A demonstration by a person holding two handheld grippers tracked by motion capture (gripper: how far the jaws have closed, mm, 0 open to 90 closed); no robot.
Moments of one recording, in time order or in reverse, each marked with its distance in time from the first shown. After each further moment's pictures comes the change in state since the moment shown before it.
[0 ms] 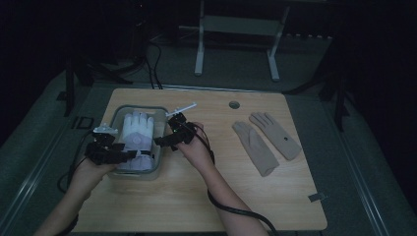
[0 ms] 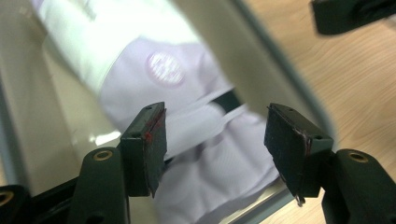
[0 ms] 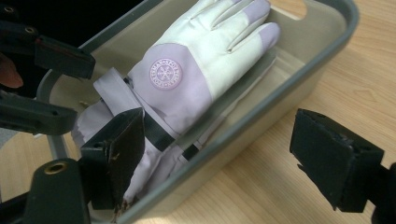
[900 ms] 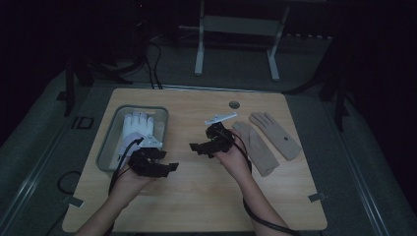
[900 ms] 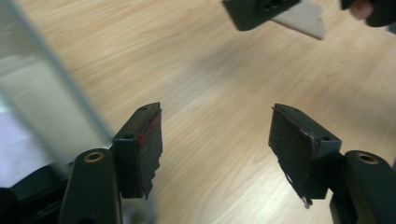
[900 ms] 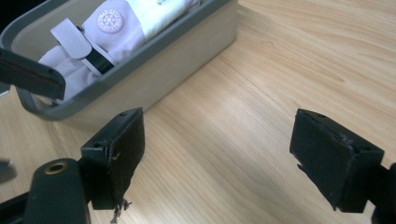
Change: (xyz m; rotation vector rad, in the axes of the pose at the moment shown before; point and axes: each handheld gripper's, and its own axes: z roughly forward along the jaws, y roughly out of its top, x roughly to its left) left arm -0.106 0.014 0.042 -0.036 -0.164 0.189; right arm -0.047 -0.062 -0.078 -0.029 -0.096 -0.004
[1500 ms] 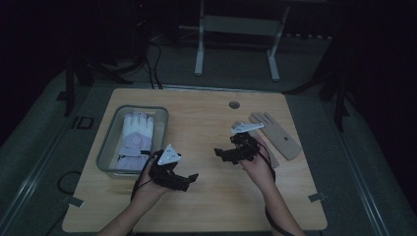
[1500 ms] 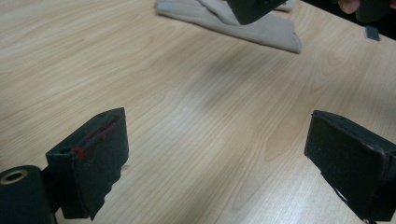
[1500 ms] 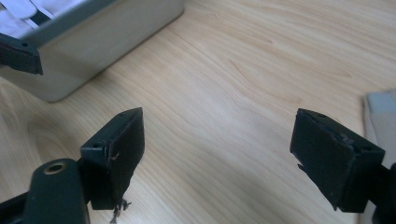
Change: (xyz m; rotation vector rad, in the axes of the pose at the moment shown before) left arm -0.030 -0.017 0.050 -0.136 -0.011 0.107; right arm -0.040 -0.050 -0.037 -0.027 -0.095 0.002
